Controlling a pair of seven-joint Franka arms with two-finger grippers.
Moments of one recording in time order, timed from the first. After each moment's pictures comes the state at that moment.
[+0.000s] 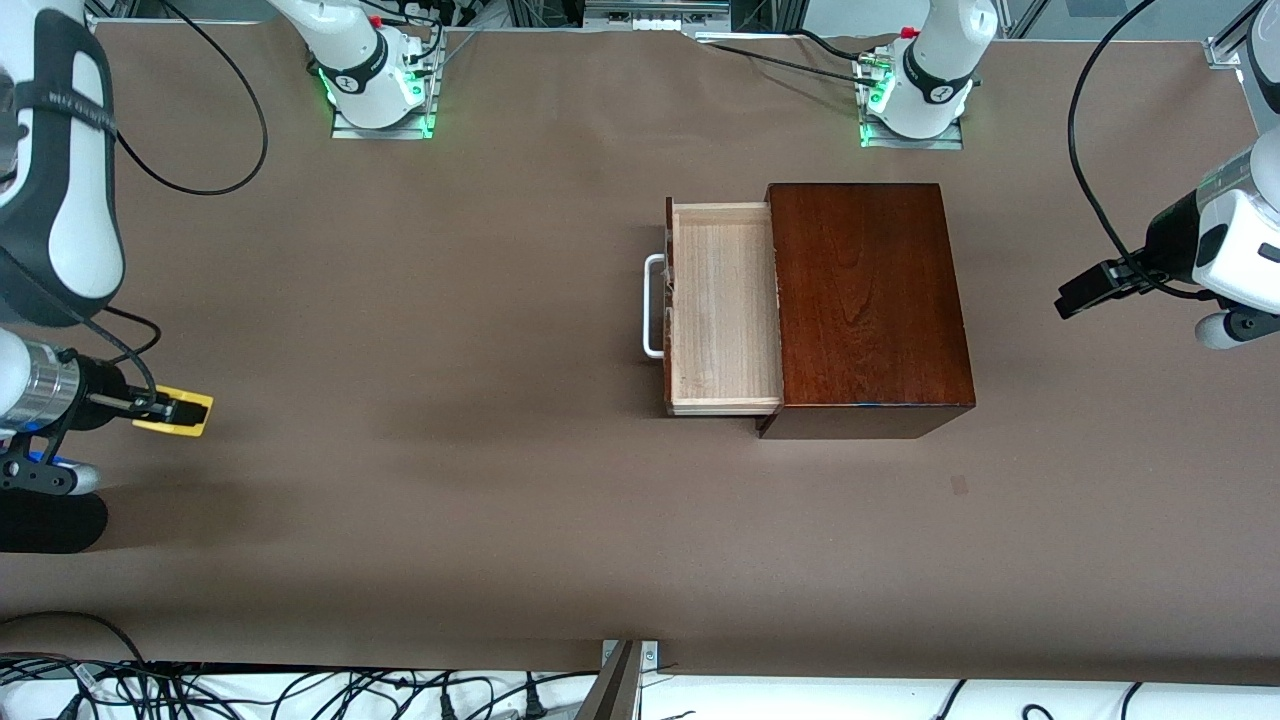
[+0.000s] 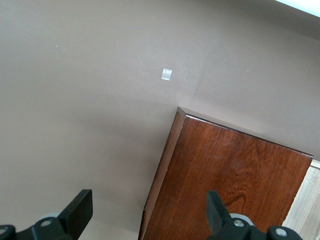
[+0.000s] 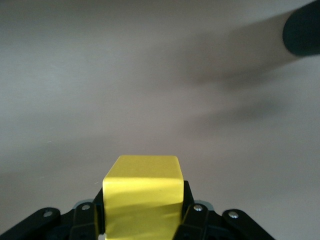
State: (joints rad) left arm -0.07 0.13 0.02 -1.49 -0.02 1.59 -0.39; right arm -0.09 0.61 0.04 -1.15 -0.03 1.66 0.12
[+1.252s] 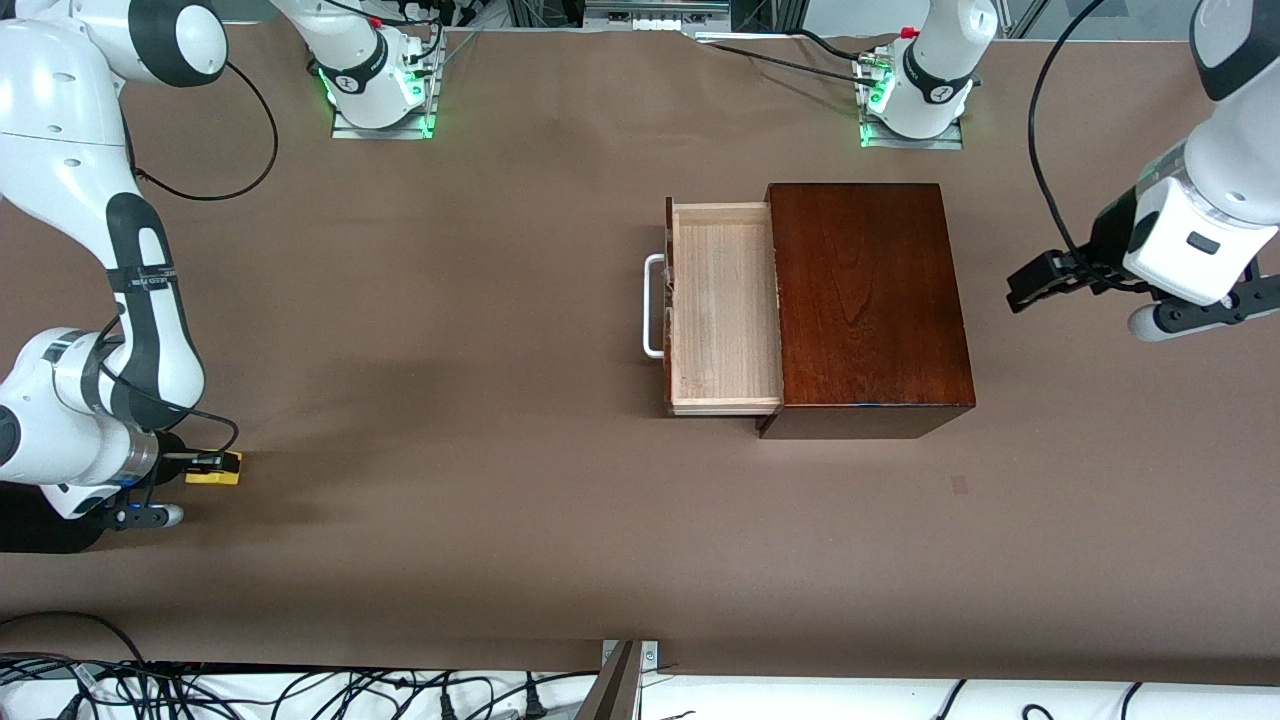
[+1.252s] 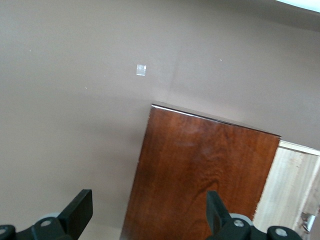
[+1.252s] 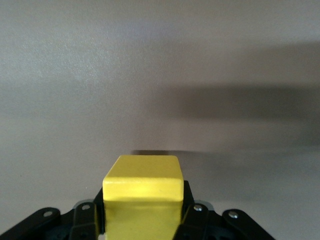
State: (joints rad) left arm -0.09 0.14 -0.06 -1.46 -0.02 1.58 -0.43; right arm -0.21 0.92 0.04 -1.24 -0.07 2.10 -0.16
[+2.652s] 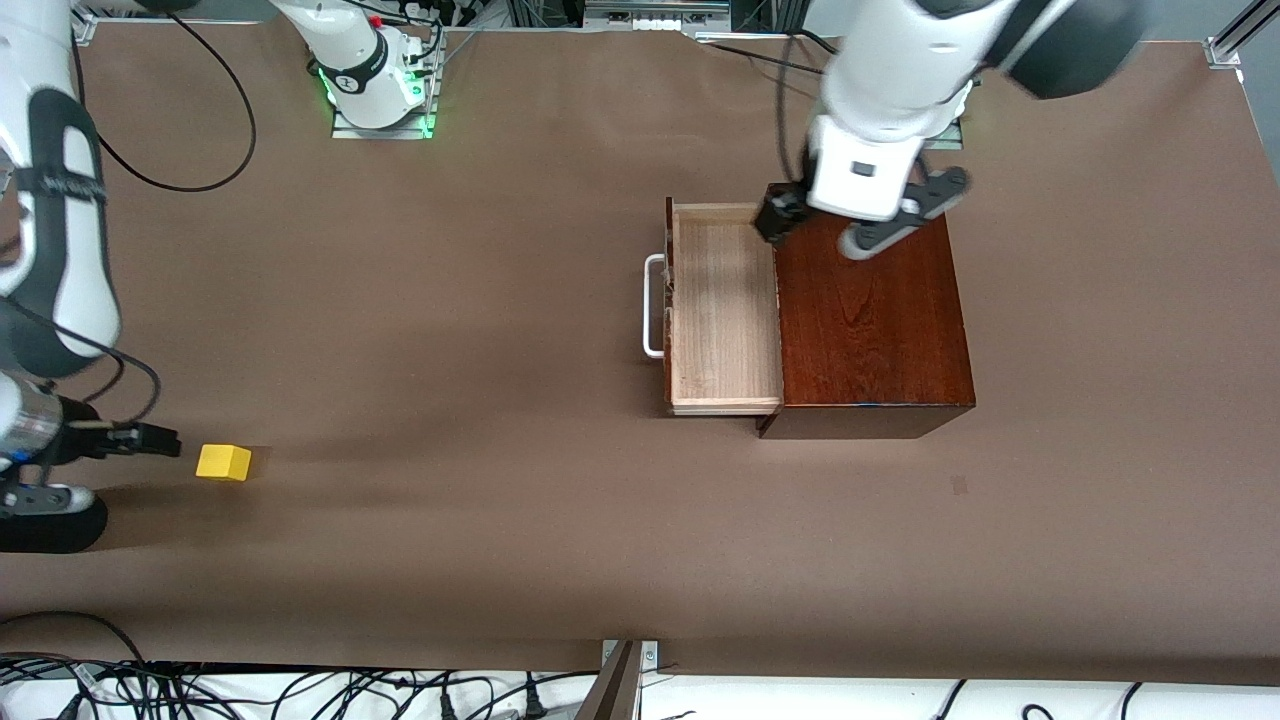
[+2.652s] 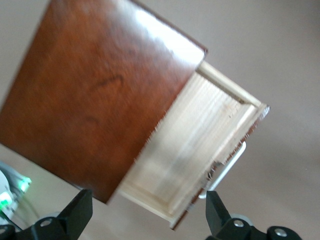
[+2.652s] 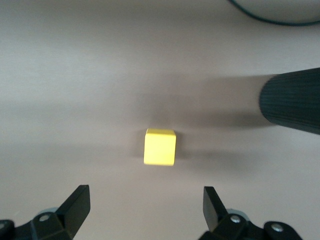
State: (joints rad) left arm -0.29 0.22 -0.34 -1.43 -0.03 1.57 -1.26; right arm -0.19 0.62 0.06 -1.23 -0.08 1.86 -0.16
